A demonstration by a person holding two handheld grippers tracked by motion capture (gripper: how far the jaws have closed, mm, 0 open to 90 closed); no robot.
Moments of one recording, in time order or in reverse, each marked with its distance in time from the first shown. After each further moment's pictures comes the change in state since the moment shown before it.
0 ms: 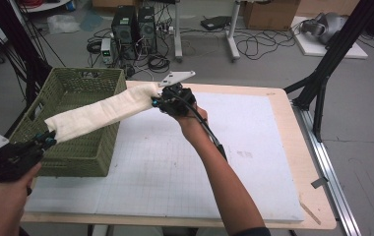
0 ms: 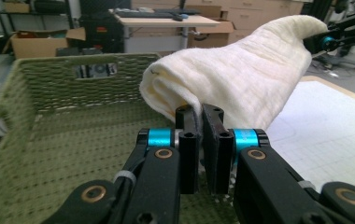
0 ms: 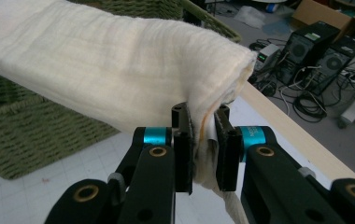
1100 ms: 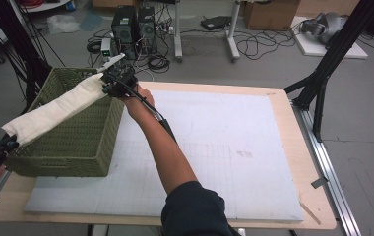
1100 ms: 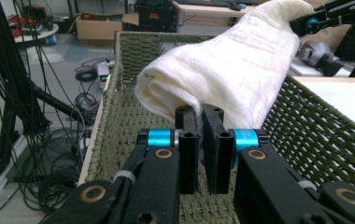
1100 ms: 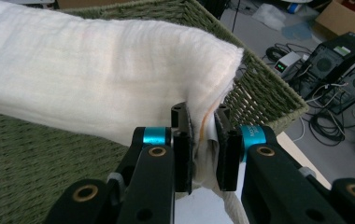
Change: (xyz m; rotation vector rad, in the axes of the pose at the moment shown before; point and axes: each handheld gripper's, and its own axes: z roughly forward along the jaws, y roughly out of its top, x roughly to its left) left arm 0.067 -0.017 -0.025 0.044 0.190 -0.056; right arm 0.032 0.075 0.143 0.065 0.032 -0.080
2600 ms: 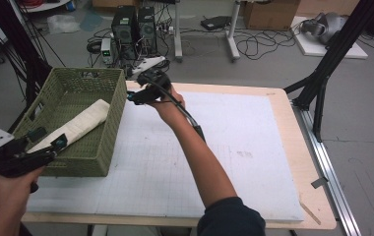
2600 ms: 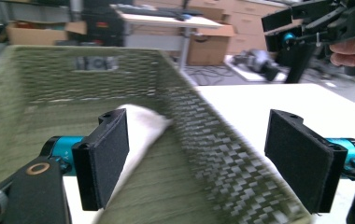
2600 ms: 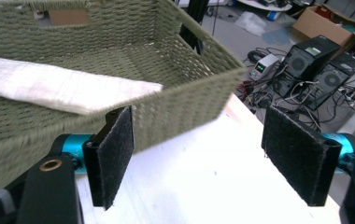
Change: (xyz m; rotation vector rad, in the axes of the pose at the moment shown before) left arm -0.087 0.008 0.037 -0.037 -0.239 0.006; right arm -0.036 -0.051 -0.090 -0.061 -0.049 0.023
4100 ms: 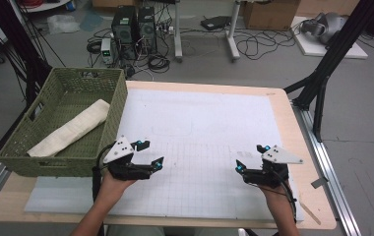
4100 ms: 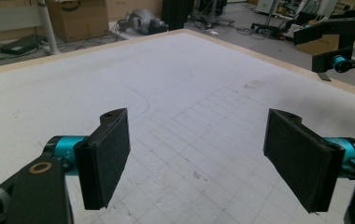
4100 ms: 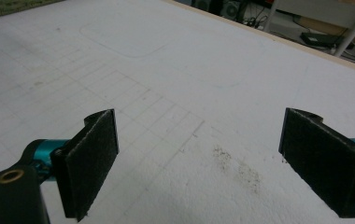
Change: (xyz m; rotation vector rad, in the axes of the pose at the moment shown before) left arm -0.140 -0.069 0.122 0.129 -0.441 0.141; right arm 0.012 -0.280 -0.231 -0.009 -0.316 0.267
